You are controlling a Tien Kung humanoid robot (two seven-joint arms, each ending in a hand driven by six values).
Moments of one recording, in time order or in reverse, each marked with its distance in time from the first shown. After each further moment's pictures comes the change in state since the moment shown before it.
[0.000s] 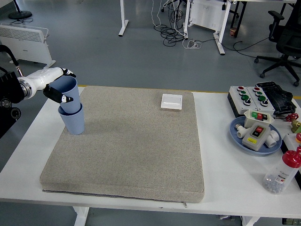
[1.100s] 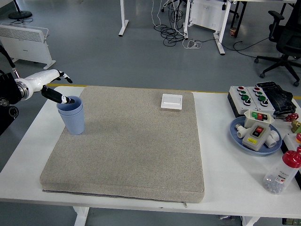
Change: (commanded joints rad) left arm -0.007 -0.015 -0.012 0.066 -0.031 -0.017 -0.015; right arm 0.007 0.000 0.003 0.000 -0.006 0.000 0.000
